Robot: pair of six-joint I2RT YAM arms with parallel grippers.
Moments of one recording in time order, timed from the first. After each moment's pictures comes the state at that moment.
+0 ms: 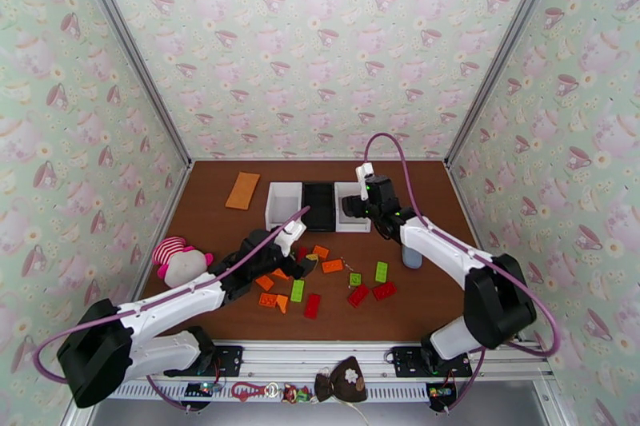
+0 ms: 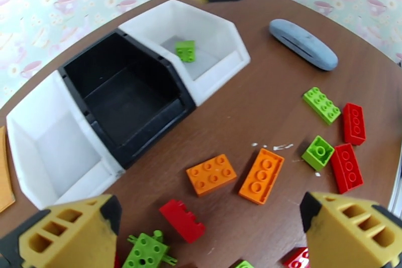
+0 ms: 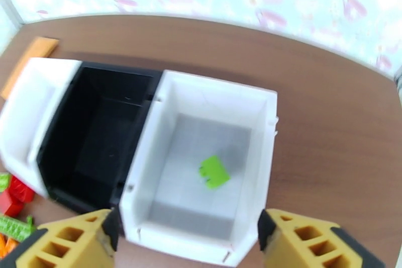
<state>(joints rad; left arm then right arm) -0.74 1.19 0.61 0.11 0.06 0.09 0.46 1.46 1.03 -0.16 0.09 0.09</state>
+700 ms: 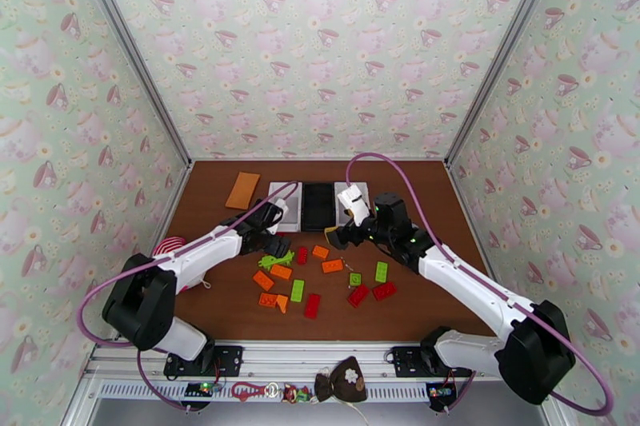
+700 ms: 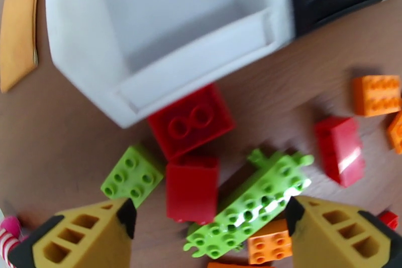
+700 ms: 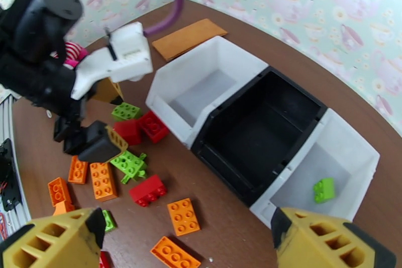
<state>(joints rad) -0.48 1.56 0.97 -0.55 -0.07 0.02 0.56 1.24 0.89 -0.17 -0.35 -0.12</state>
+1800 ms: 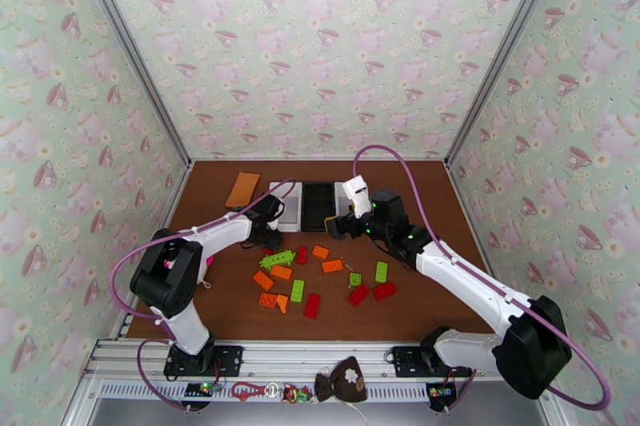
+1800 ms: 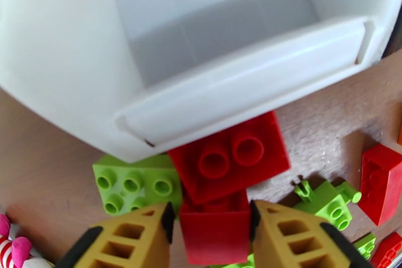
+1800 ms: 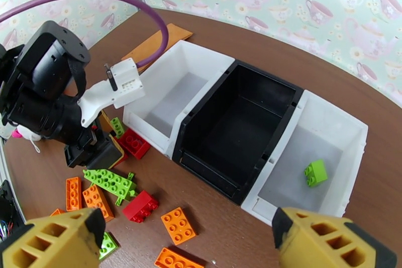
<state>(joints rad) -0.43 1.75 1.09 -0.58 -0.05 -0.01 0.58 1.27 0.94 -0.18 -0.18 0.06</state>
